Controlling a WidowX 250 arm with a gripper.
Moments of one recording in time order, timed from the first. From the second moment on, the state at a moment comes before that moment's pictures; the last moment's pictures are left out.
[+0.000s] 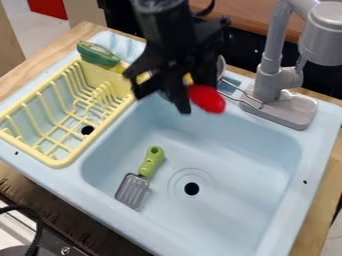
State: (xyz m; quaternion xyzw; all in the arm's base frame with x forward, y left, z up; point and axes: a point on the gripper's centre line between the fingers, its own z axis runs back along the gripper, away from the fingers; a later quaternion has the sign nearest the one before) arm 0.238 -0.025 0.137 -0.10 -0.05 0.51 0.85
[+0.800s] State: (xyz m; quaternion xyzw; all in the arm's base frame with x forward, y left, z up) arm 0.294 -0.008 0.129 -0.09 -0.04 0.52 0.85
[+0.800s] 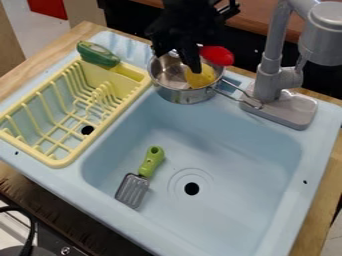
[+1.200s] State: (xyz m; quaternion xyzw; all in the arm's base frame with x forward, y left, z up) arm 0.305 -0.006 0.121 -0.09 -0.06 0.53 0.84
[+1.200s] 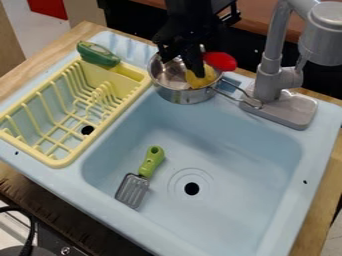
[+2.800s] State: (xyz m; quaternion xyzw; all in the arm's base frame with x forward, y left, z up) arm 0.311 0.002 0.103 -0.09 -0.04 0.56 0.82
